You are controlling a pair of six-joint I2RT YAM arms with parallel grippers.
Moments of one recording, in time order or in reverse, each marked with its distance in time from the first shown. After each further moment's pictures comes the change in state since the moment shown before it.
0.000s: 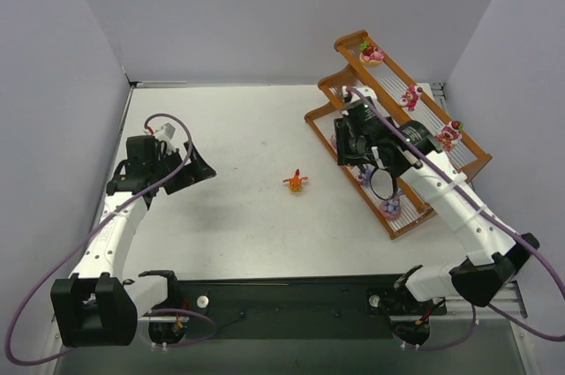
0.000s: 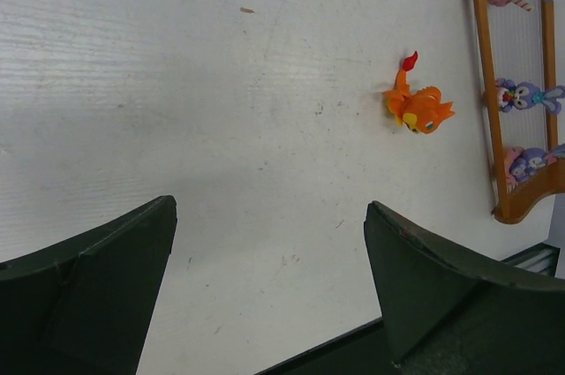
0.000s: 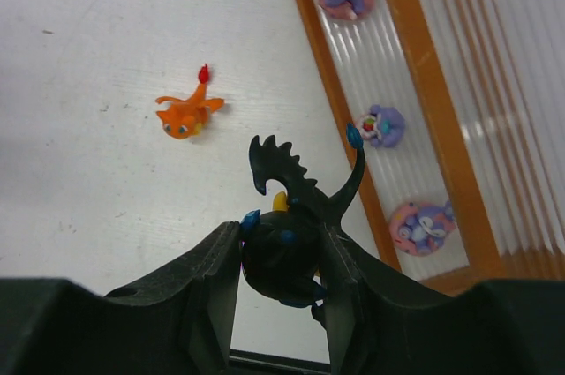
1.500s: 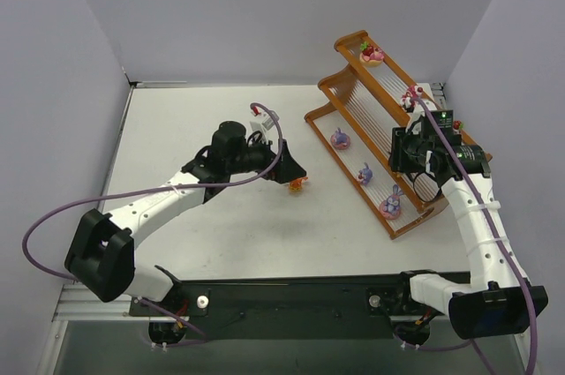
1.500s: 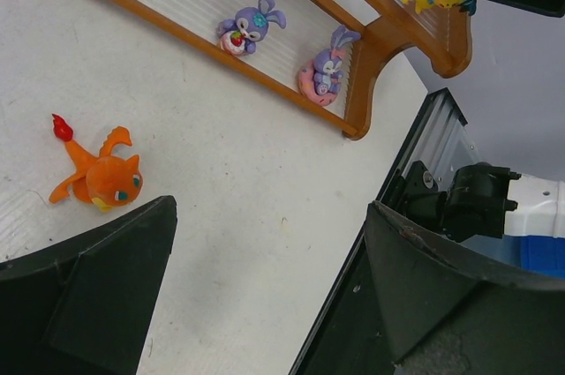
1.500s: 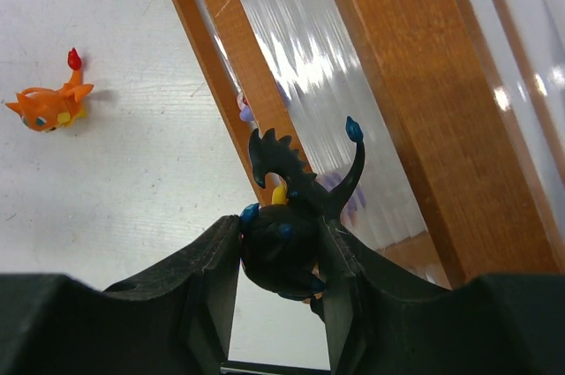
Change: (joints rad) left arm -0.647 0.308 0.148 0.578 0.085 -0.086; right arm -0.579 -0.242 -0.341 0.138 -0.332 -0.322
